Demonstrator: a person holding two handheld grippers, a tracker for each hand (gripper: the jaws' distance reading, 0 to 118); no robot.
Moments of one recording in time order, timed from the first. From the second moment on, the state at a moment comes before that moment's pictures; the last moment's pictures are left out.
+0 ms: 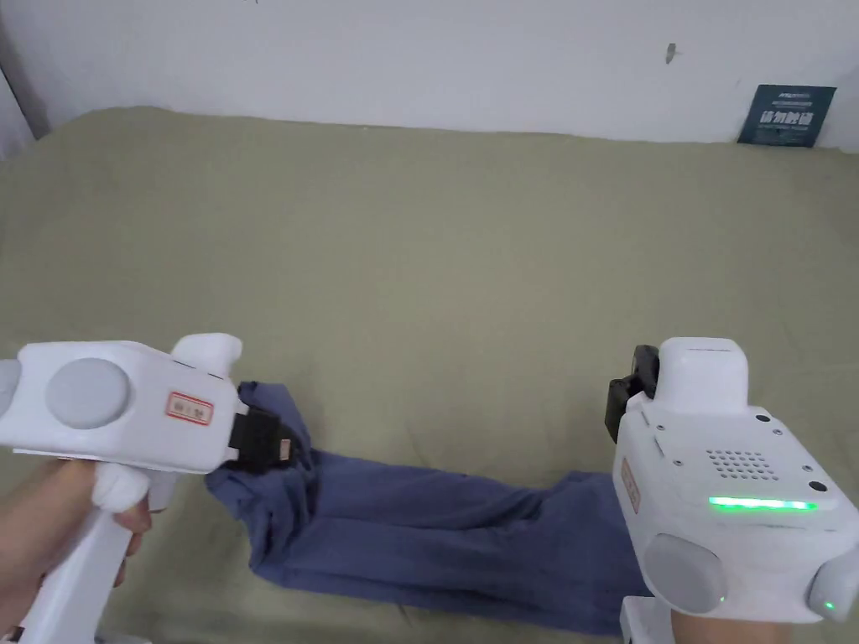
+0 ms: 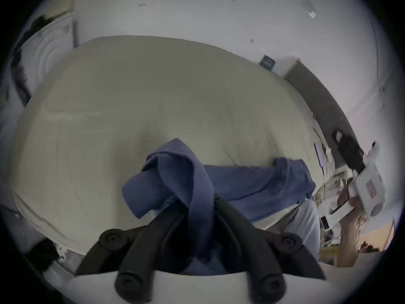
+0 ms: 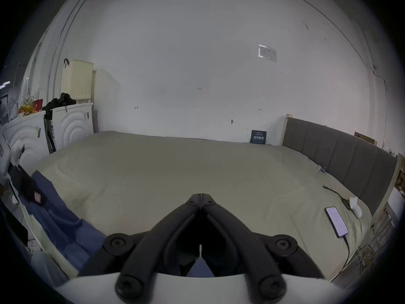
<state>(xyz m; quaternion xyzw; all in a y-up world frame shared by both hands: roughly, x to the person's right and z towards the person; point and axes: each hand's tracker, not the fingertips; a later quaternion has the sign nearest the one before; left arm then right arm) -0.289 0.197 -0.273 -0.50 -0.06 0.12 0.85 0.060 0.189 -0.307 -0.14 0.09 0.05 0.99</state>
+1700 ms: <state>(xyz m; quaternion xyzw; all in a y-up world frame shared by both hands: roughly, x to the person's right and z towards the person) -0.259 0.143 -0.282 -0.45 -0.18 0.29 0.82 0.086 0.164 -0.303 -0.18 0.08 0.05 0.98</state>
